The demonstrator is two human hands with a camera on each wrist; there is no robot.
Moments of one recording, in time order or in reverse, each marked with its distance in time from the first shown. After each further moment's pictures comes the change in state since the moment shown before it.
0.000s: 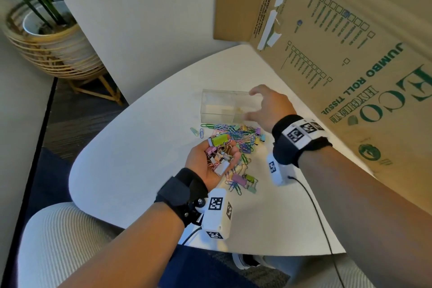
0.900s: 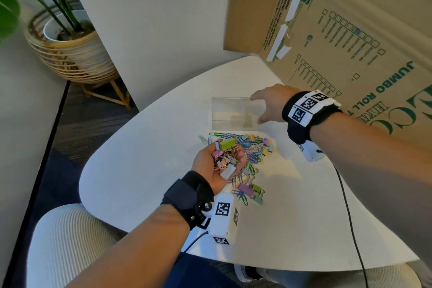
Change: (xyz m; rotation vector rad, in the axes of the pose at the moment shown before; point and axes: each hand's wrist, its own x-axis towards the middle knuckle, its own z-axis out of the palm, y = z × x) left_hand 0.003 0.010 0.001 -0.026 -0.019 -0.013; right_hand 0.046 -0.026 -0.032 -0.755 -0.268 -0.268
